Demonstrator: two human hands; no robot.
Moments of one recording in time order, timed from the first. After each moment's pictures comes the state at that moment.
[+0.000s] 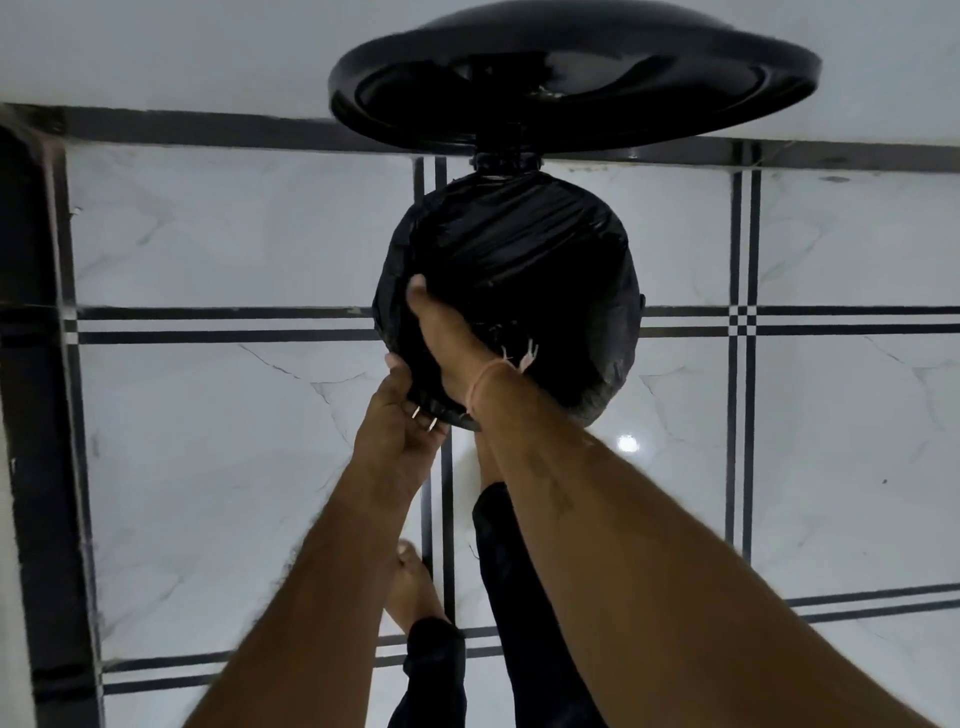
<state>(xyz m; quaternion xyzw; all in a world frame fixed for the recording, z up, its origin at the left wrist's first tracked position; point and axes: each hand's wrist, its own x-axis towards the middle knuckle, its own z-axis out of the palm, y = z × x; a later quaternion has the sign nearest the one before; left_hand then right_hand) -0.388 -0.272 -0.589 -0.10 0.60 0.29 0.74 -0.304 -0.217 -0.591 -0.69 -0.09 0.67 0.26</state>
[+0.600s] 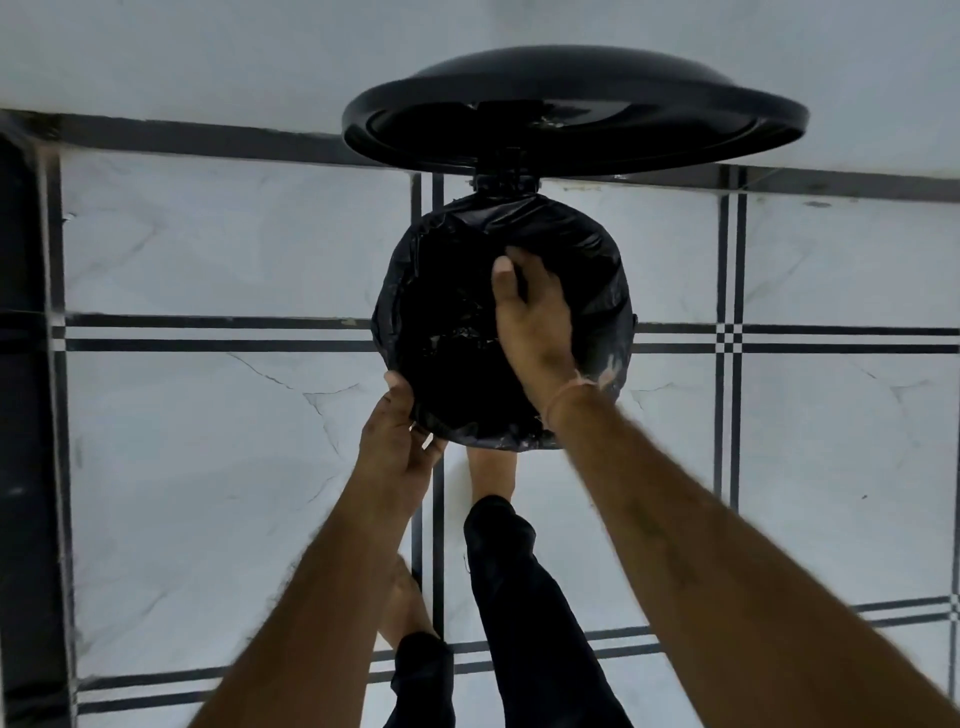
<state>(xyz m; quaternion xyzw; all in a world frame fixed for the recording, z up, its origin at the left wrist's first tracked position) -0.385 -0.275 -0.587 -0.02 0.61 0.27 0.74 -0.226 -0.223 -0.578 -0.82 -0.29 0.41 0.29</state>
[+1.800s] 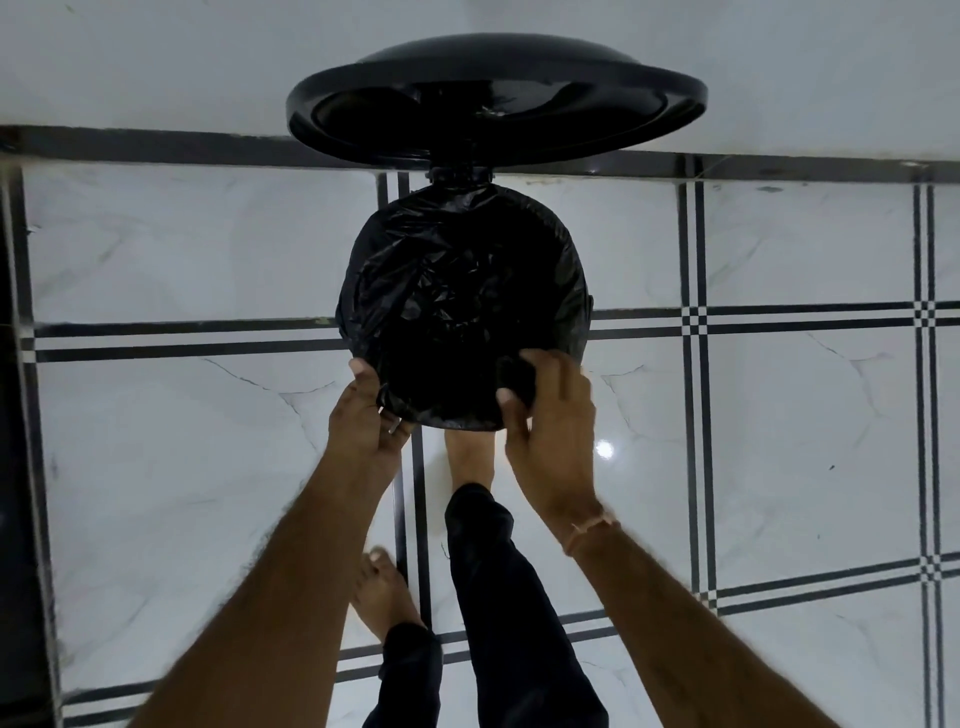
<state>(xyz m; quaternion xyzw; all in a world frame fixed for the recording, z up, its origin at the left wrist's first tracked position) -0.379 -0.278 -0.585 -0.01 0.64 0.28 0.72 -0.216 -0.371 -0.569 -0.84 -0.45 0.23 0.18</state>
